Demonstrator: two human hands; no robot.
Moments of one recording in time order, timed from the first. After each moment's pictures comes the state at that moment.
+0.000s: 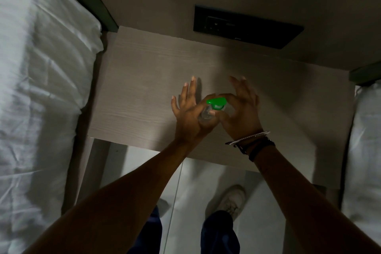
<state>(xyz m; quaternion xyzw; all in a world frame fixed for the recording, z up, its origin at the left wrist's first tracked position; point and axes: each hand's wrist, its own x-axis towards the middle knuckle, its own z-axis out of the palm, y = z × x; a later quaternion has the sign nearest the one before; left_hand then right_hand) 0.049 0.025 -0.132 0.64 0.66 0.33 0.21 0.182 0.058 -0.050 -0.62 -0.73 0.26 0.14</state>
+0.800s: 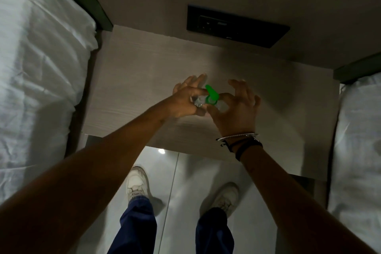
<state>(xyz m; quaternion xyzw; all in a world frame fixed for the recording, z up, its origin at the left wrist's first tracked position) 0.015 0.082 -0.098 0.69 0.54 0.07 0.47 0.177 0.039 -0.039 -0.69 -0.68 0.17 0.15</state>
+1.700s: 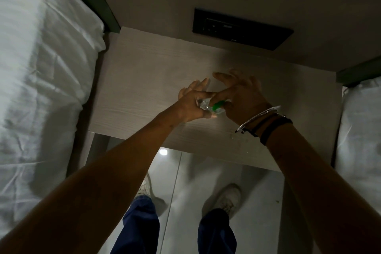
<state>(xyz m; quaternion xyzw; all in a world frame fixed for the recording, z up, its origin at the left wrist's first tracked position) 0.020 0.069 -0.103 0.65 0.57 0.11 0.49 0.179 0.073 0.018 -0.52 -0.81 0.24 -0.07</state>
